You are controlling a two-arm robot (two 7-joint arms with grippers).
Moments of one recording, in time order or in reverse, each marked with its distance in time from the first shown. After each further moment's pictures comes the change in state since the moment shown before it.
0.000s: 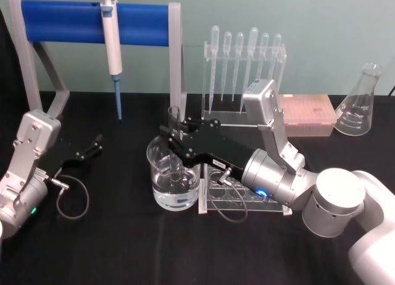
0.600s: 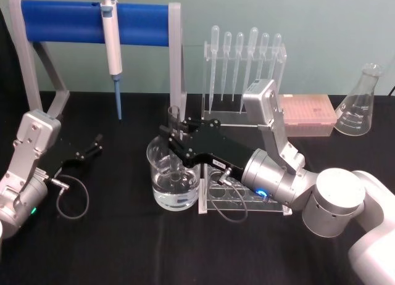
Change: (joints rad) left arm 0.000 0.000 0.000 0.000 0.000 0.000 0.000; right arm 0.000 0.000 0.000 0.000 0.000 0.000 0.000
